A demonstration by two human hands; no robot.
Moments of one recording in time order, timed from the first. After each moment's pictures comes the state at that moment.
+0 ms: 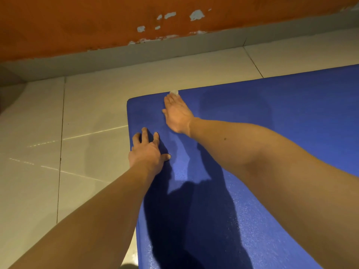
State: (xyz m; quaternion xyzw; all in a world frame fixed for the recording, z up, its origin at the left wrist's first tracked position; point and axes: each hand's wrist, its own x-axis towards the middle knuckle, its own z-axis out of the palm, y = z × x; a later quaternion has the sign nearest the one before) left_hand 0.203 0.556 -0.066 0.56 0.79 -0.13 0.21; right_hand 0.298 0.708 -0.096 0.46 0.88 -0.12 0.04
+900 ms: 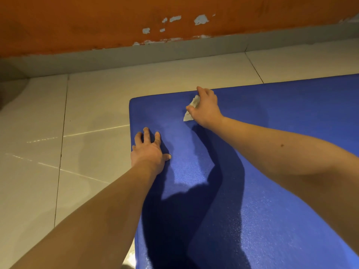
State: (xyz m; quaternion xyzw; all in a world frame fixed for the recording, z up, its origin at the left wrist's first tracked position) left_hand 0.206 0.553 -0.067 0.56 0.79 -0.13 0.22; right_hand 0.364 0.714 -0.062 0.61 0.73 -0.26 -0.15
